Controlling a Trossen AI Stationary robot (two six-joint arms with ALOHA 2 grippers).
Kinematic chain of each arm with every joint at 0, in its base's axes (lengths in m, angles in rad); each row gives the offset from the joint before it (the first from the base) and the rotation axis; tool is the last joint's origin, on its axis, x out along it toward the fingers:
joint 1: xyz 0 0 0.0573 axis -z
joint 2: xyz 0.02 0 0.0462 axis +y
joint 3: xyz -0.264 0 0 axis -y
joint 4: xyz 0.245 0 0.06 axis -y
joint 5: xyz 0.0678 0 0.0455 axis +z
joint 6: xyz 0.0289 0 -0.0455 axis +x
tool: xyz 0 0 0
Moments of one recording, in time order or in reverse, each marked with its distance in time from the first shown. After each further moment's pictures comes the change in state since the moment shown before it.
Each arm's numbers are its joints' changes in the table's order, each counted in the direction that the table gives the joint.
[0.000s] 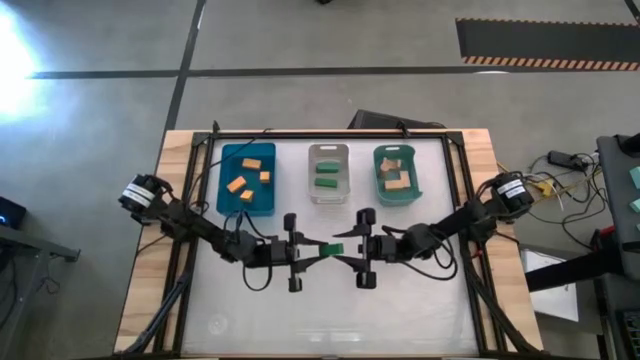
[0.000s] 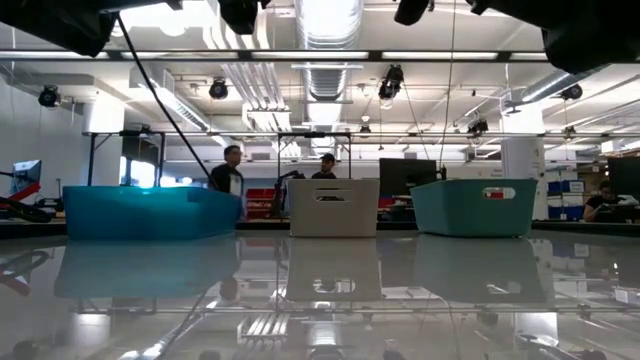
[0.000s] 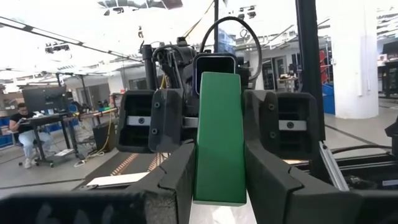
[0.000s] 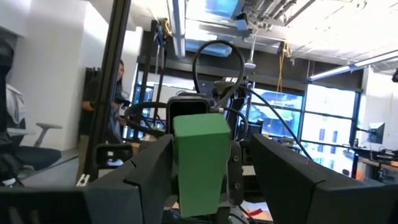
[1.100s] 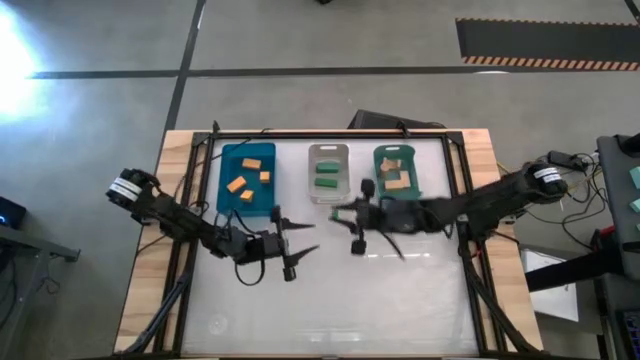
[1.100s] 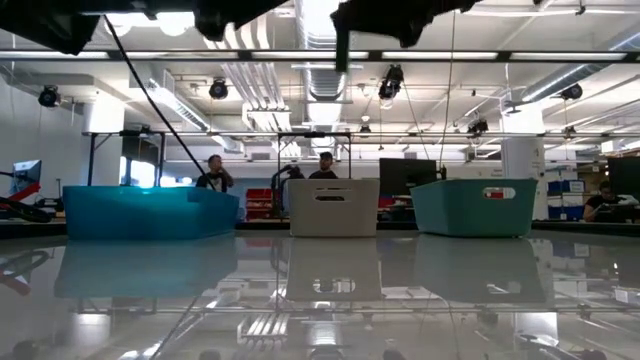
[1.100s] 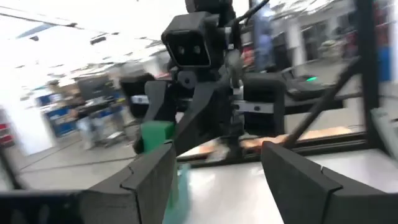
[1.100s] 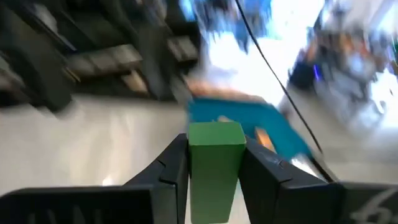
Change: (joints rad) left arm 0.001 -0.119 -0.096 -0.085 0.168 0.087; right arm 0.164 -0.316 0.194 -1.172 -0.116 0.194
